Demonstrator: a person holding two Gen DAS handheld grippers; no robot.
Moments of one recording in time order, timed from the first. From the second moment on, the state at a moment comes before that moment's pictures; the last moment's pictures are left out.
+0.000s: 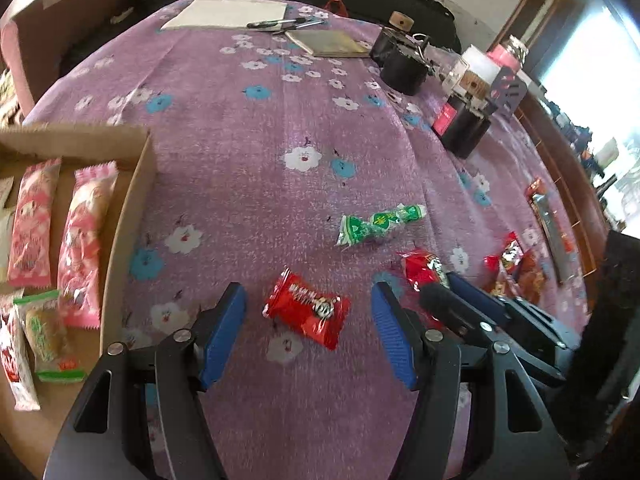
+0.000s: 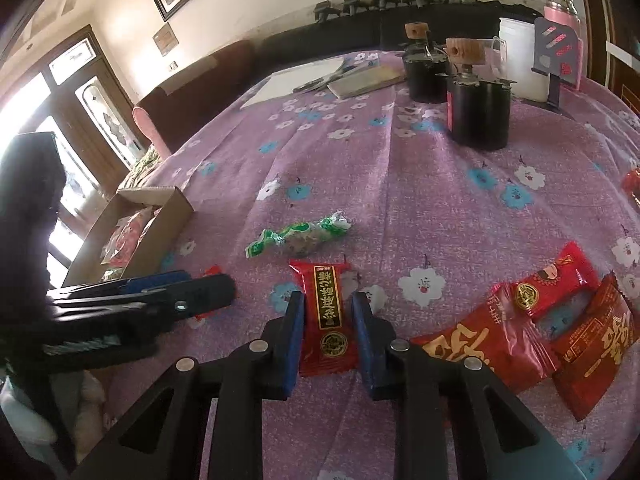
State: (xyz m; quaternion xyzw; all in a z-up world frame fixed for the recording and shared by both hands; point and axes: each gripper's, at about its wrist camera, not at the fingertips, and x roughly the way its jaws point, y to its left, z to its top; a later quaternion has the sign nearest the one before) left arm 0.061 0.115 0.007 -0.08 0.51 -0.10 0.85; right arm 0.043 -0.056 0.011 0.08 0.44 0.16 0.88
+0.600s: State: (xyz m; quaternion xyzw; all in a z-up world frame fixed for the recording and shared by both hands) left arm 0.024 0.125 0.043 -0.08 0.46 -0.11 0.88; right arm 0.036 -0.065 0.022 0.10 0.42 0.15 0.89
